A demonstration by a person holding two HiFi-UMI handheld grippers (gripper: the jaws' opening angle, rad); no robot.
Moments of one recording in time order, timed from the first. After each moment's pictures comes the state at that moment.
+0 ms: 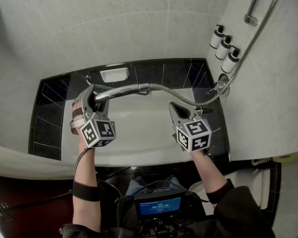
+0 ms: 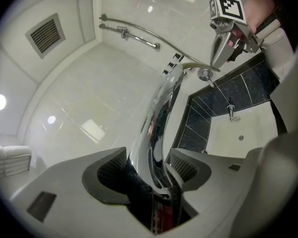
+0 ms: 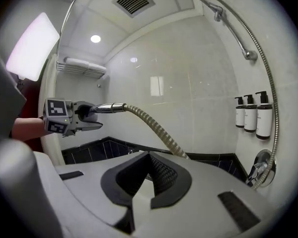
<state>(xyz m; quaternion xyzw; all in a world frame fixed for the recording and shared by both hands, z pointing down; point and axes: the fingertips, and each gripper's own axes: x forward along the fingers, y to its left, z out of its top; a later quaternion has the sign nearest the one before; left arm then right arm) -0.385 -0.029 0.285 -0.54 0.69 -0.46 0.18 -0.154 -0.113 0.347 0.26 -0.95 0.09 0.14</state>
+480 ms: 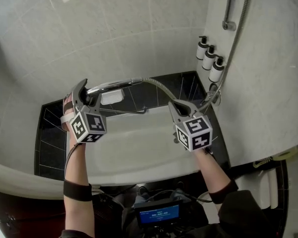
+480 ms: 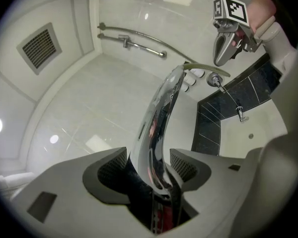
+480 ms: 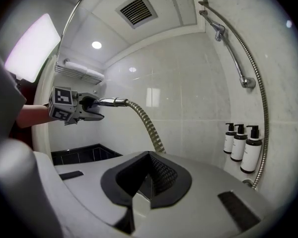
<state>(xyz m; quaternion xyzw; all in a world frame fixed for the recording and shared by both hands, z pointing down) -0.376 -0.091 0.180 -0.53 0.67 -0.46 0.25 -0.127 -0.160 0.269 0.30 -0.95 0.03 0.10</state>
